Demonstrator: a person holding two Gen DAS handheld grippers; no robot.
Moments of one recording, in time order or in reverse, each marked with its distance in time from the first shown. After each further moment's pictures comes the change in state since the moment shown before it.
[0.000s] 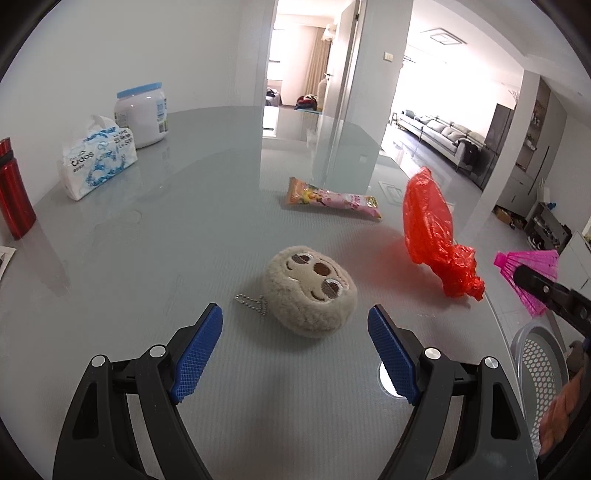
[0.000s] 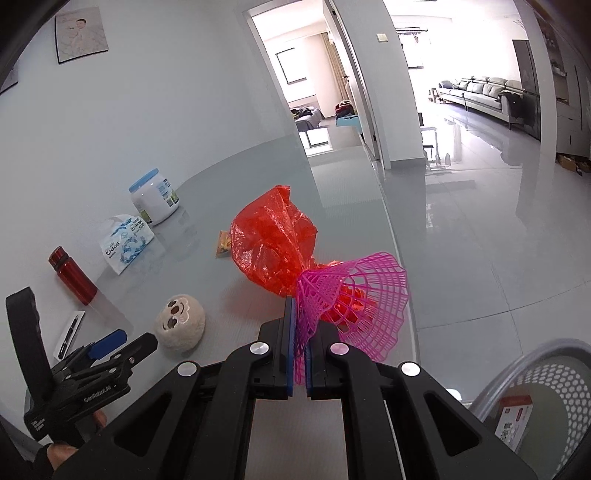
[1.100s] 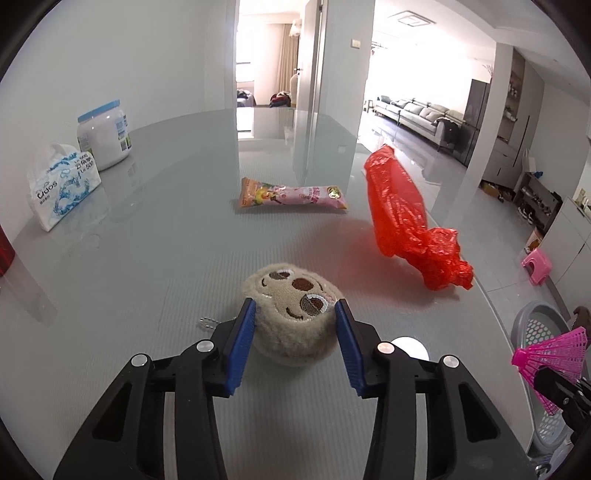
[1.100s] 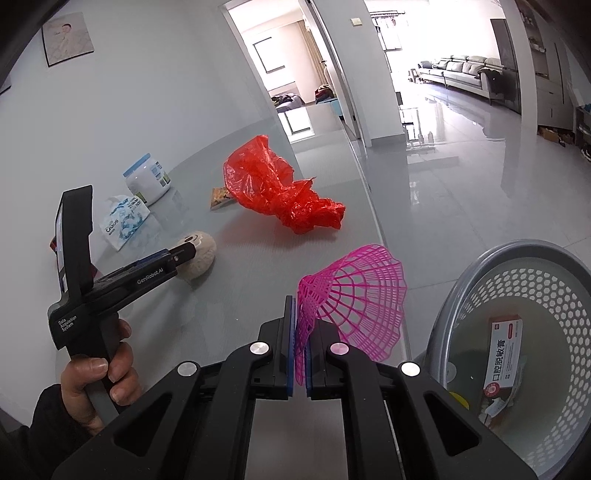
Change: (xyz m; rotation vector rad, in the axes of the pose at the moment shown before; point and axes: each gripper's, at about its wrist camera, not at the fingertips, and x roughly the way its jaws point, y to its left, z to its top) left arm 0.018 -0.037 0.004 0.120 -0.007 -0.030; right arm -0.043 -0.005 -0.069 0.075 0.056 -0.038
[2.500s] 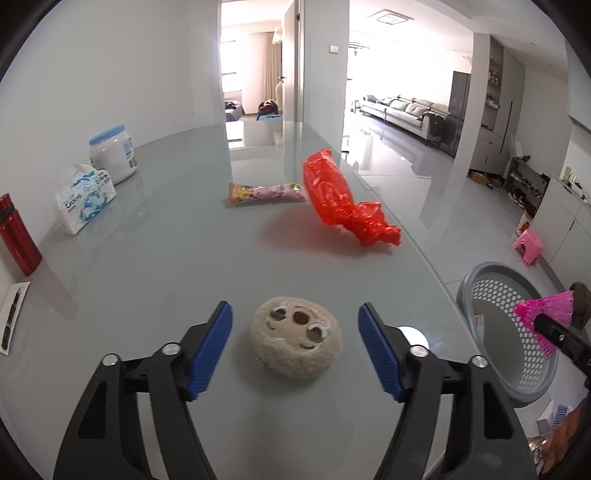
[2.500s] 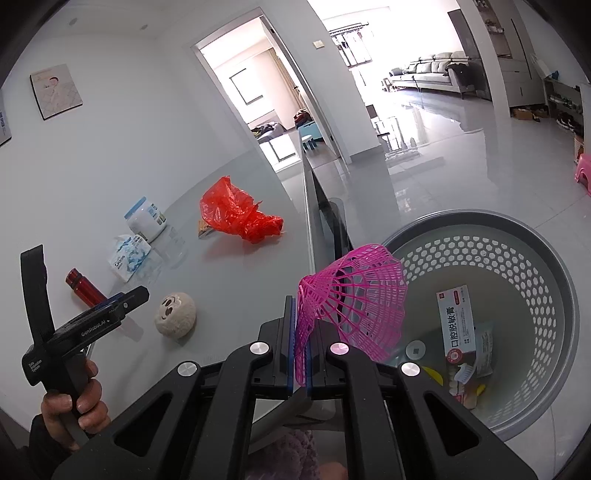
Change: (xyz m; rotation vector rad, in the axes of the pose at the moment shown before) left arm -0.095 -0.033 -0.040 0.070 -0.011 0.014; right arm -0.088 -0.067 -0.039 0.136 -0.118 0.010
